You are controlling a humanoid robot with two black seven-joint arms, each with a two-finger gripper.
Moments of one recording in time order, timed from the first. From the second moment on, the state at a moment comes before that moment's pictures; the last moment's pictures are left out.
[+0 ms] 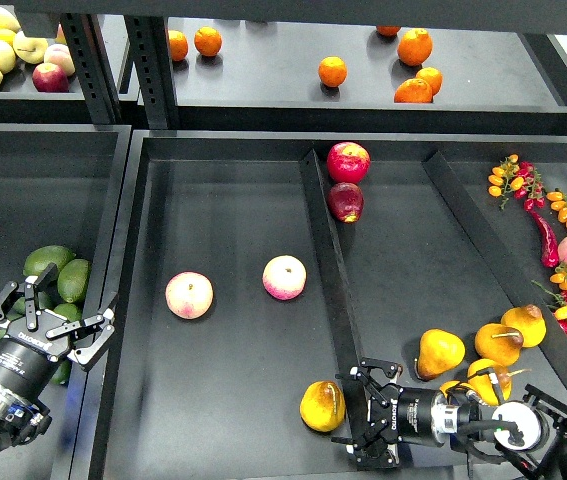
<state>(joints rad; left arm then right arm) 0.22 0.00 -1.60 -1.22 -0.14 -0.49 0.49 0.38 -0.17 0.53 0.60 0.09 0.58 -0.49</state>
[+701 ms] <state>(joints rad) 0.24 0.00 -1.59 -1.22 -0.13 -0.49 0.49 0.37 -0.12 0.58 0.55 0.10 0.58 -0.49</state>
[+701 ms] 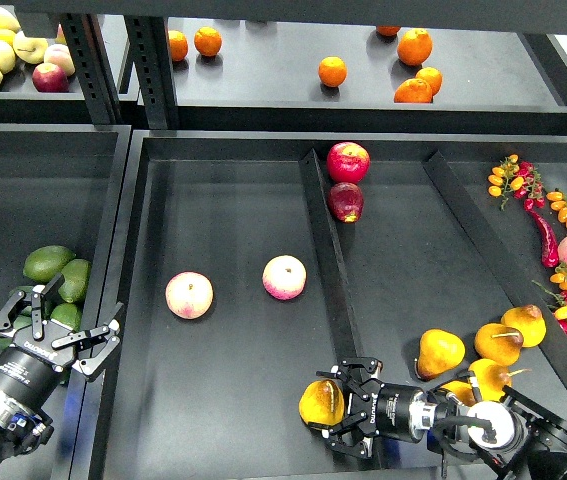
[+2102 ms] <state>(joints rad) 0.26 0.00 -1.59 -1.22 -0.13 -0.49 0.49 0.44 -0.33 0.68 0.72 0.40 0.58 -0.49</state>
